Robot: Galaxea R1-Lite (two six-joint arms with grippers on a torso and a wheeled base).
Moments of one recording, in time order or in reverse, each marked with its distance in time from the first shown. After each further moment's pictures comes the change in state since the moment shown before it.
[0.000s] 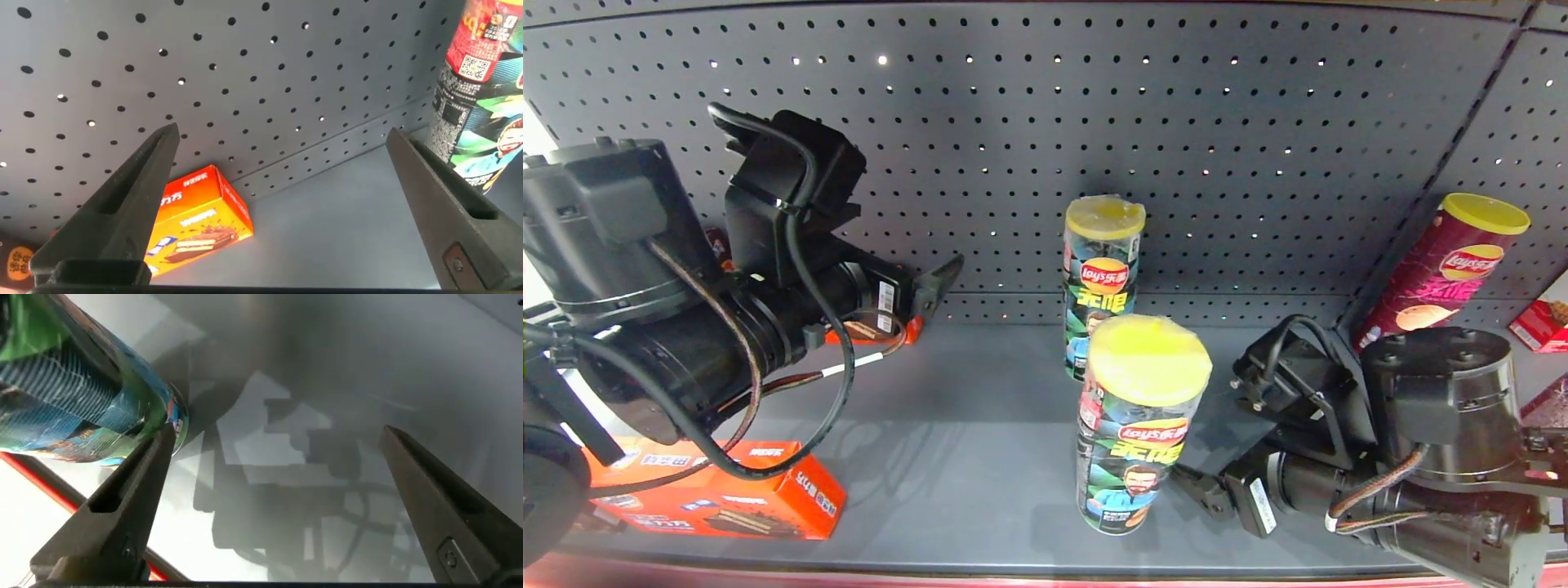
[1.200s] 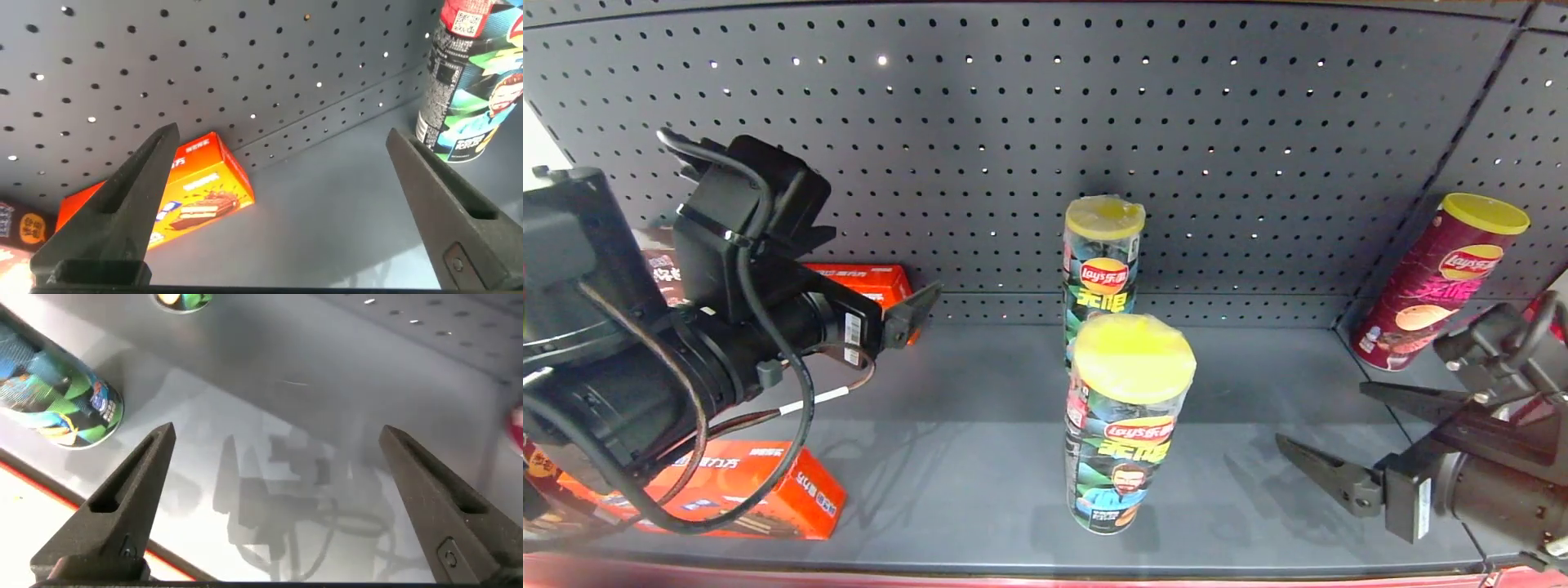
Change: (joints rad) left arm 0.002 -0.094 0.089 0.042 0.001 -0.001; right arm -0.124 -0.334 0.169 -0.002 0.002 -0.003
